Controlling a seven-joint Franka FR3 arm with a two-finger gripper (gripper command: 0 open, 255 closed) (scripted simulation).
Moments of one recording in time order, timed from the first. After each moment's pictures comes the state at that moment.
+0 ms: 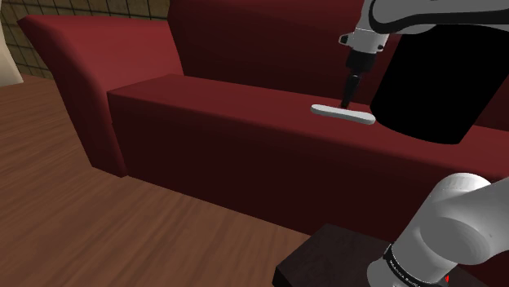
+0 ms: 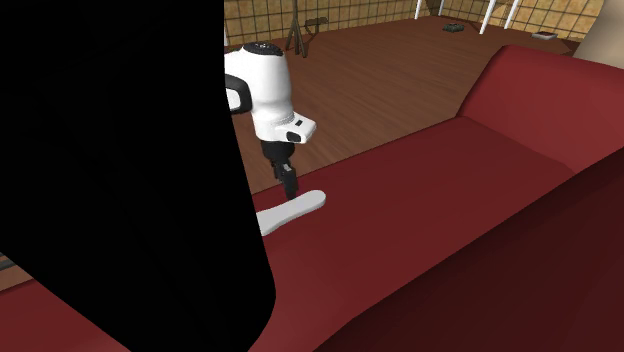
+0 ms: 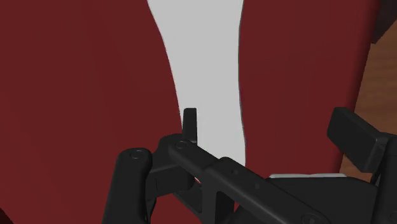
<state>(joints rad) 0.04 -0.61 -0.23 -2.23 -0.14 1.69 -0.59</state>
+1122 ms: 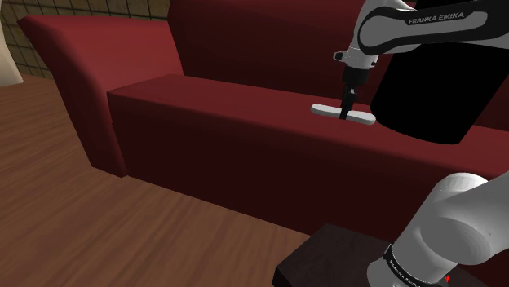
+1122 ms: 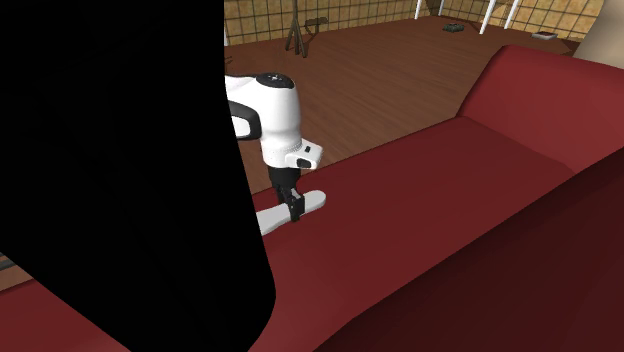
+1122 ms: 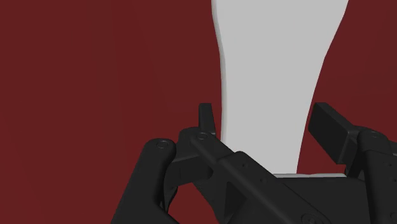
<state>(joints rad) 0.05 -0.55 -0.30 -2.29 -0.19 1.79 -0.73</state>
